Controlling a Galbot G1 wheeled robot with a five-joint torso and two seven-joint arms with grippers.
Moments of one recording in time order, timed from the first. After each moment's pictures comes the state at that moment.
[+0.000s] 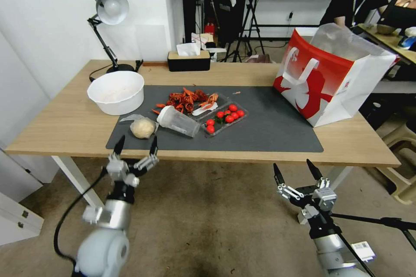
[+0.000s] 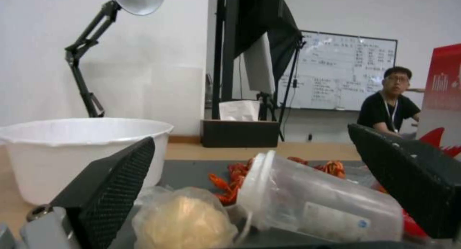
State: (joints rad) left arm 1.49 -1.34 -0.56 -1.97 -0.38 -0.30 0.14; right arm -1.81 1.07 0.48 2.11 0.37 0.43 0.10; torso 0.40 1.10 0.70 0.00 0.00
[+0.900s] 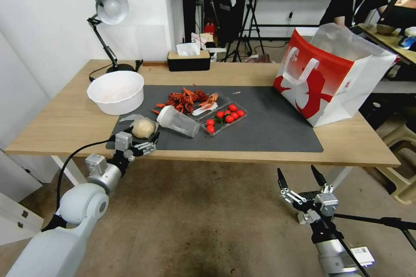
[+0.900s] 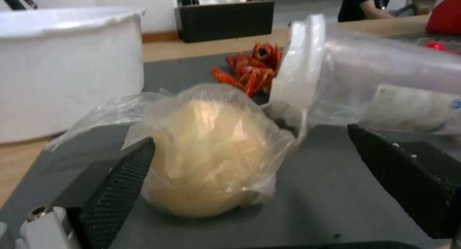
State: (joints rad) left arm 1.26 -1.02 -0.48 -1.86 -0.54 0.15 0.12; right arm -1.81 1.10 0.48 2.06 0.33 0.44 0.12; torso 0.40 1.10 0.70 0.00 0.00
